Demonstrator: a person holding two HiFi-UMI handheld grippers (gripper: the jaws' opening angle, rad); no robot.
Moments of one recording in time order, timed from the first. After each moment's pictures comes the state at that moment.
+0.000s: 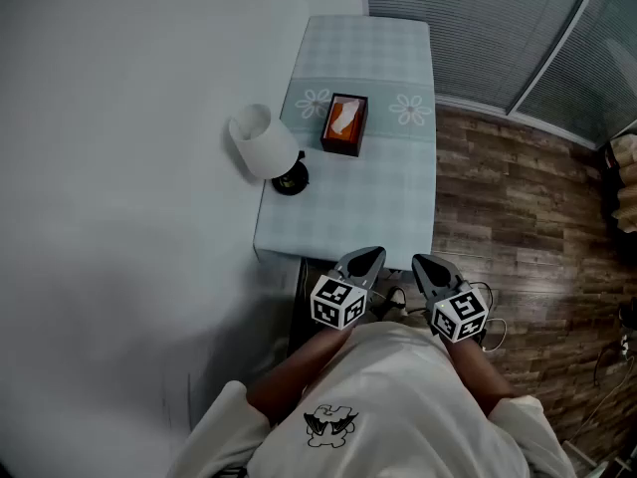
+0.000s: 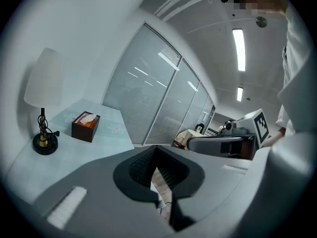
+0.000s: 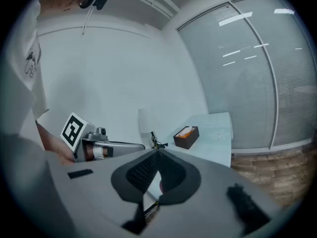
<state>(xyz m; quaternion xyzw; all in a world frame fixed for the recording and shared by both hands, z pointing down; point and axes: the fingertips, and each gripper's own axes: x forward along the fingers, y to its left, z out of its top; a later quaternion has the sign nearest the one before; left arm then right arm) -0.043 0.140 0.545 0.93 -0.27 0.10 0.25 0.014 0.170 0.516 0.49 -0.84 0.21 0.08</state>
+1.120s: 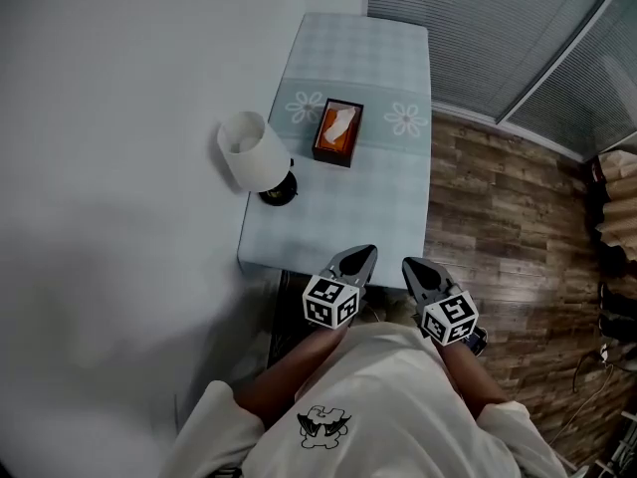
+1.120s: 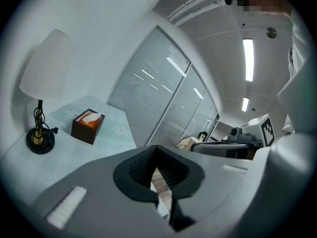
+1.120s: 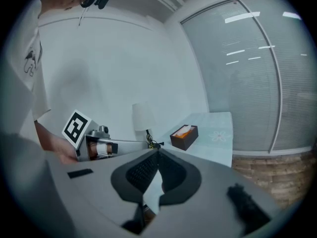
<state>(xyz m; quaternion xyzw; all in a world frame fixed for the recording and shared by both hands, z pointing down) -0.047 0.078 0.564 0.91 -0.28 0.07 0.28 0.006 0.117 0.535 0.49 -0.84 0.21 0.11</state>
